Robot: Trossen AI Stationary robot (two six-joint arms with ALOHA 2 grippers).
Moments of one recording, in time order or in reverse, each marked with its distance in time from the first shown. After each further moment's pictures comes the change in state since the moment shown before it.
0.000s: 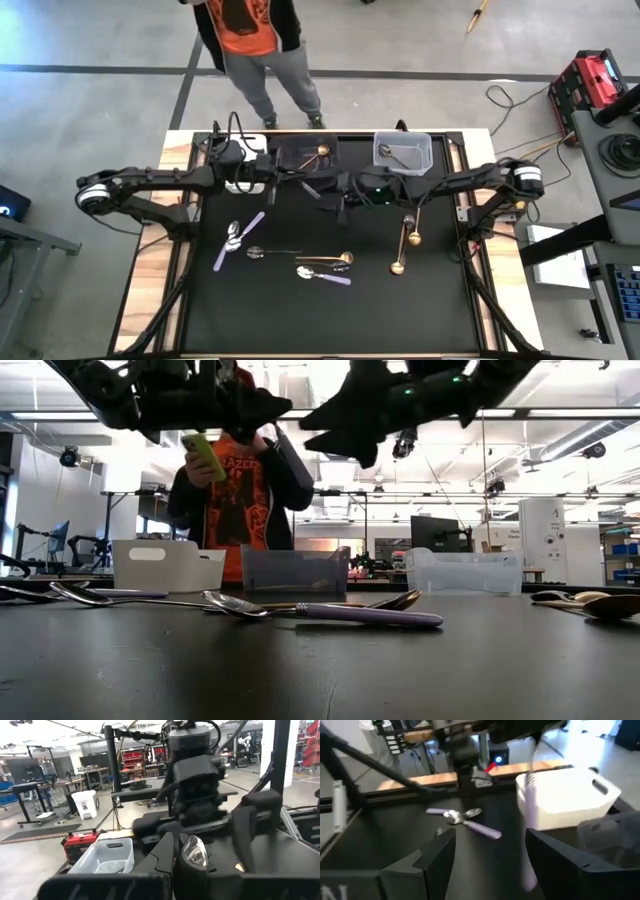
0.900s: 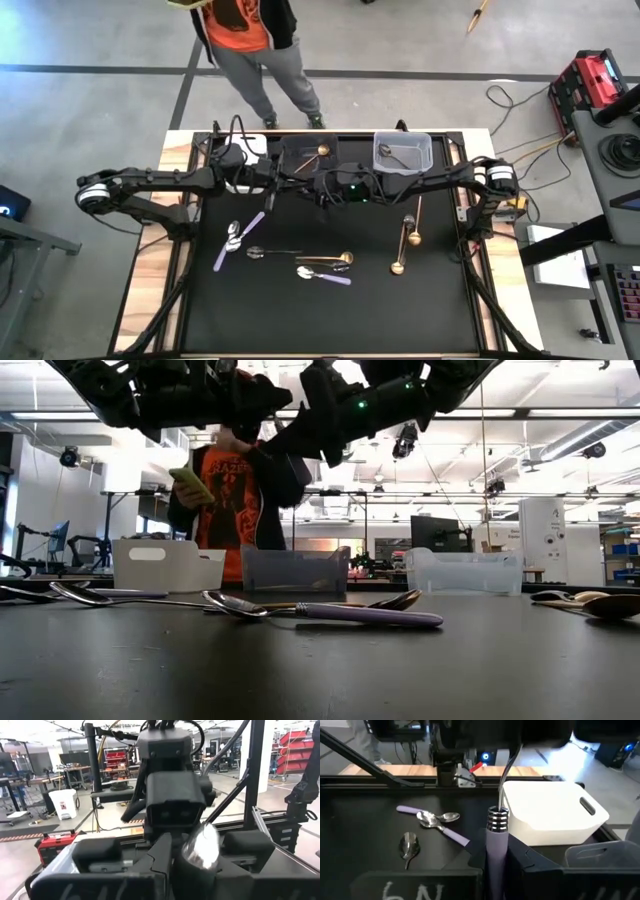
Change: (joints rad) left arm -0.025 0.001 0.000 0.001 0.048 -0.059; right arm -0.003 0.194 0.220 -0.062 0.054 -0.154
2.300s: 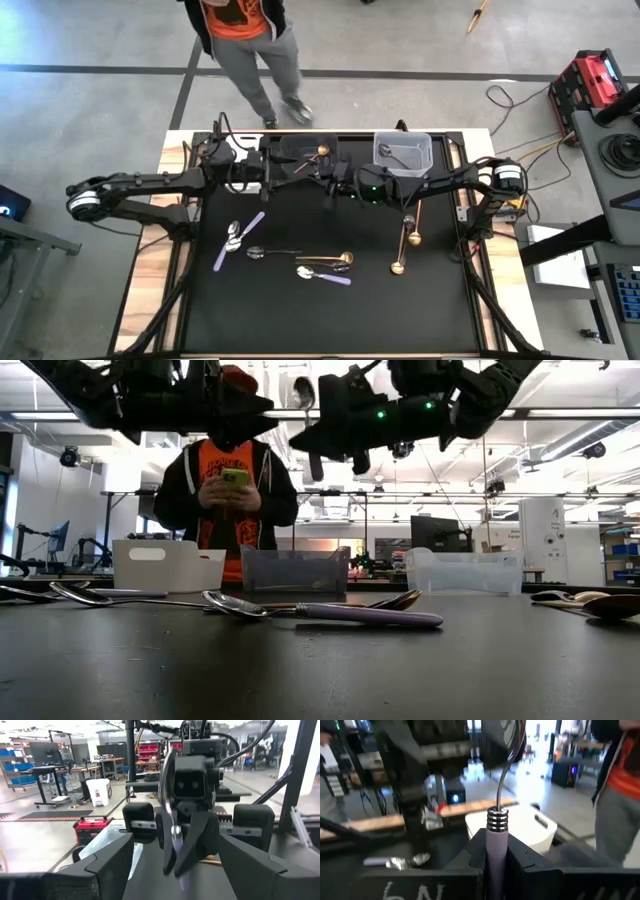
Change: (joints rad) left arm 0.059 -0.102 -0.076 -0.044 -0.112 -0.024; right arm -0.026 -0.055 -0.229 0.425 0.173 0.112
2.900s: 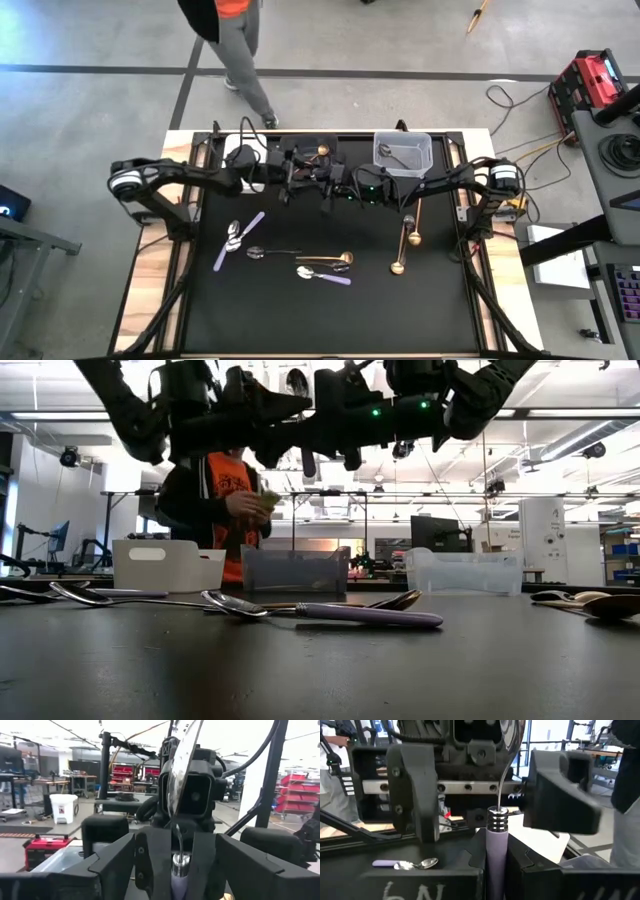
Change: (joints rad) left arm -0.034 0.395 0.100 0.456 0.108 -0.189; right arm 0.003 0.030 0.030 0.018 -0.050 -0.027
